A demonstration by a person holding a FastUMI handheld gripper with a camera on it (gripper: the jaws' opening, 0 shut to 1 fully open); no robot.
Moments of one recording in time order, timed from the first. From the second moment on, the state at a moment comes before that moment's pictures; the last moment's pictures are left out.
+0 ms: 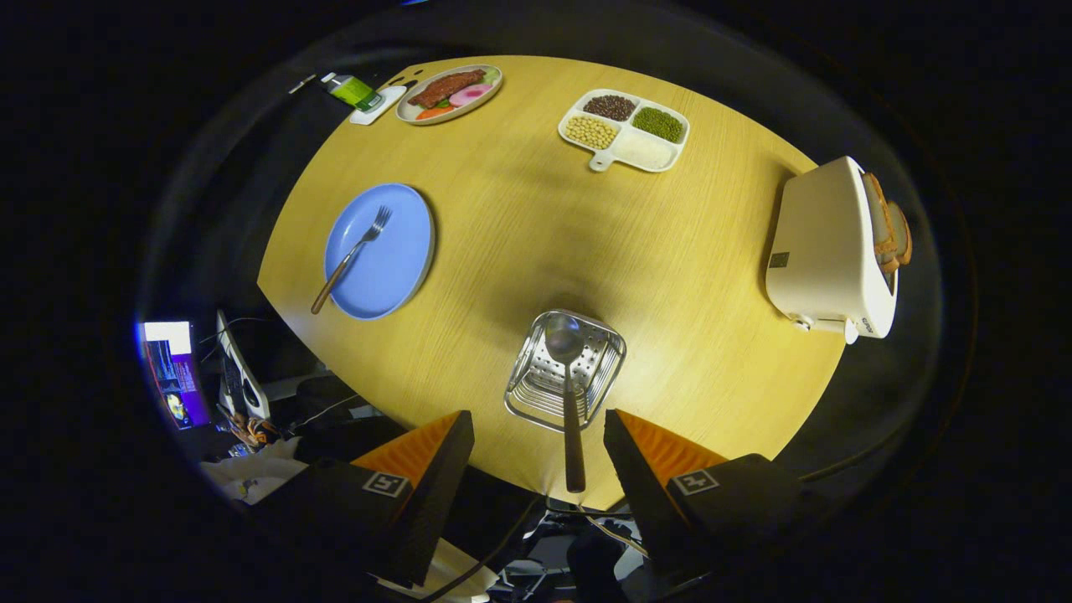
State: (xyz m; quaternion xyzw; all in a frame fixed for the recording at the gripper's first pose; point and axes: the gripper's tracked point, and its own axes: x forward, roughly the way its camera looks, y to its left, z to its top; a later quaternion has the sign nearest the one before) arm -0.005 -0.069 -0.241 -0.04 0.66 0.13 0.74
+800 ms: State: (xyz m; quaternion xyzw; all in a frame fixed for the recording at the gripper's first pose) arm -0.043 0.024 -0.174 0.01 0.53 0.14 0.84
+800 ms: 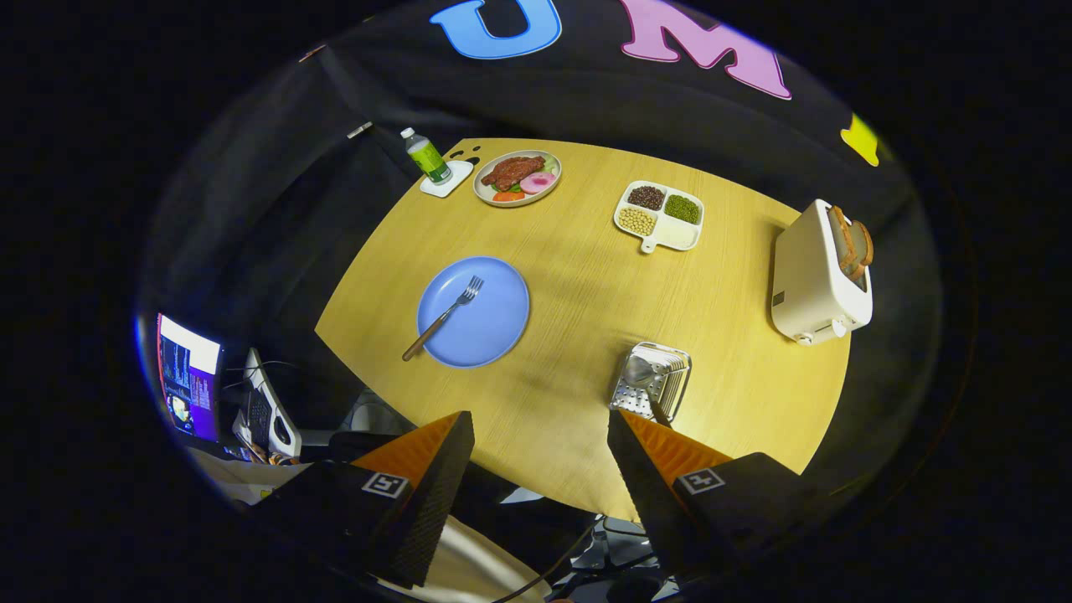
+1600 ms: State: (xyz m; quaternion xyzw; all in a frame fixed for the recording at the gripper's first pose) arm 0.014 0.143 -0.232 0.12 0.53 0.13 0.83
